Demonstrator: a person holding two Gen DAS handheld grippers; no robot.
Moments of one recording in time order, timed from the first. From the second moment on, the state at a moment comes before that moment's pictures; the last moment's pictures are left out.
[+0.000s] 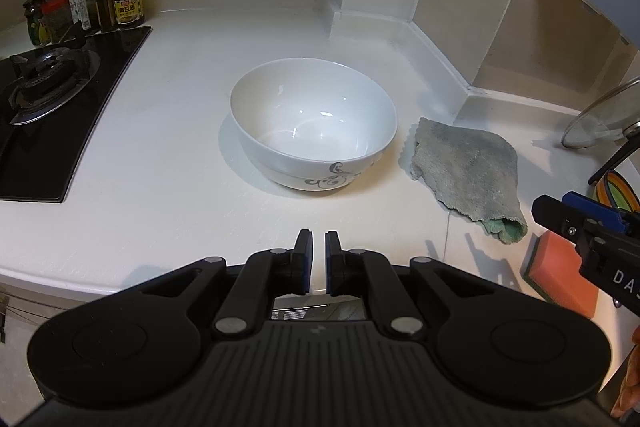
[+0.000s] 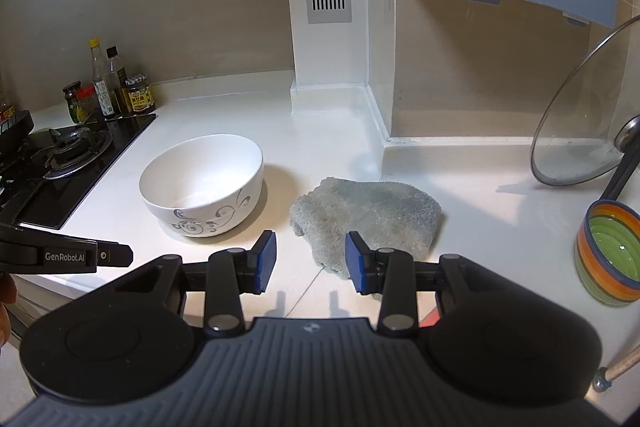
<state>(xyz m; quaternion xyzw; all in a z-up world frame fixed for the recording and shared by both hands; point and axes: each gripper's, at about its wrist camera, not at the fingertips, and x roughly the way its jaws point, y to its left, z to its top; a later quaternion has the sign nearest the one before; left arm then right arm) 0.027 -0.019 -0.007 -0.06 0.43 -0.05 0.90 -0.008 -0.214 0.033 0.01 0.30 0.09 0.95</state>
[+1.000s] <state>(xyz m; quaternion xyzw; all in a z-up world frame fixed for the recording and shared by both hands) 0.082 0.026 -0.014 -0.10 0.44 -0.04 0.89 0.049 -0.224 0.011 -0.01 0.35 0.04 0.94</state>
